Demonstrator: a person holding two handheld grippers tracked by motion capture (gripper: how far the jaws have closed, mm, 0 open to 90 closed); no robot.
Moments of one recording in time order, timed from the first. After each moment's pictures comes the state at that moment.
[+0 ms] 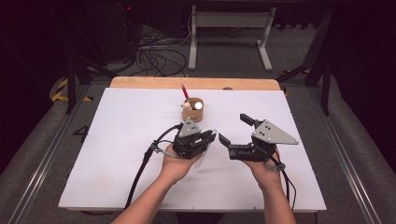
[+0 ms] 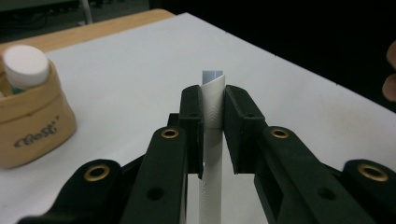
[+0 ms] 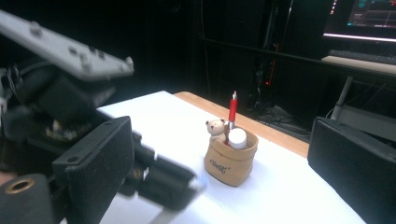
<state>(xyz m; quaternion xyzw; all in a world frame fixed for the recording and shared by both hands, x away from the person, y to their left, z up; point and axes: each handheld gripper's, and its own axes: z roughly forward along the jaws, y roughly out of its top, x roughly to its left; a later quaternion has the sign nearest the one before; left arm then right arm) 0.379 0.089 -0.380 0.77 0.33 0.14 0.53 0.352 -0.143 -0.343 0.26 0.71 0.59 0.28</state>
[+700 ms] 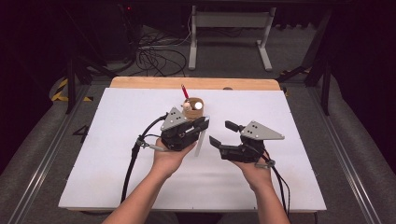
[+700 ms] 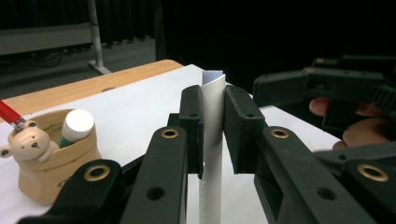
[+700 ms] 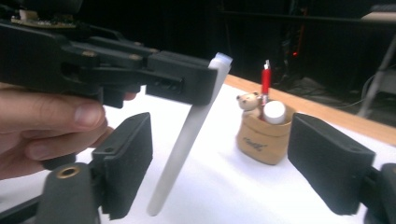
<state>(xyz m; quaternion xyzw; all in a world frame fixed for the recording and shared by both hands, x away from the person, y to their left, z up) 0.374 0.110 -0.344 0.73 0.32 0.16 0.58 0.359 -0.123 -0.358 0.28 0.73 0.59 0.20</state>
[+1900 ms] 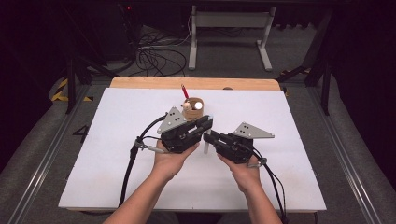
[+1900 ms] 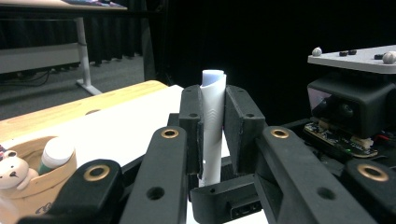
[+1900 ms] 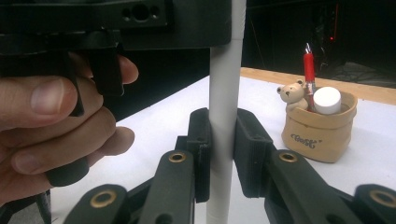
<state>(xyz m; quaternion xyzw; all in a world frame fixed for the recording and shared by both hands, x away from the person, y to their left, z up) 0.358 0.107 -0.328 0.71 0.30 0.16 0.61 0.365 -0.105 -0.374 0.30 0.71 0.62 0.12</state>
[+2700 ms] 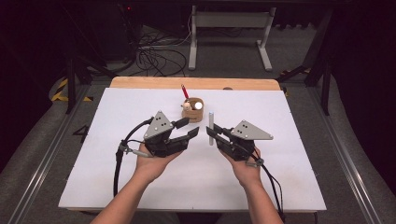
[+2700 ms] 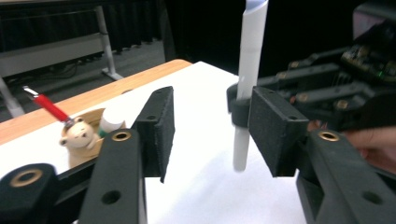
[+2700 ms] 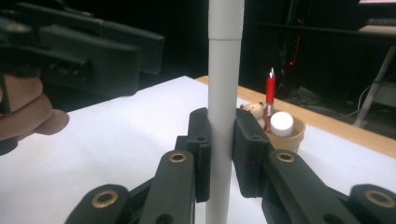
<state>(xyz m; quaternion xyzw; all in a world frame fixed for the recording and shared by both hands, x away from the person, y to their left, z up) 0.350 0.147 -0.335 0.75 0.30 0.20 0.56 0.368 -0.104 -0.364 0.27 0.72 0.59 0.23</state>
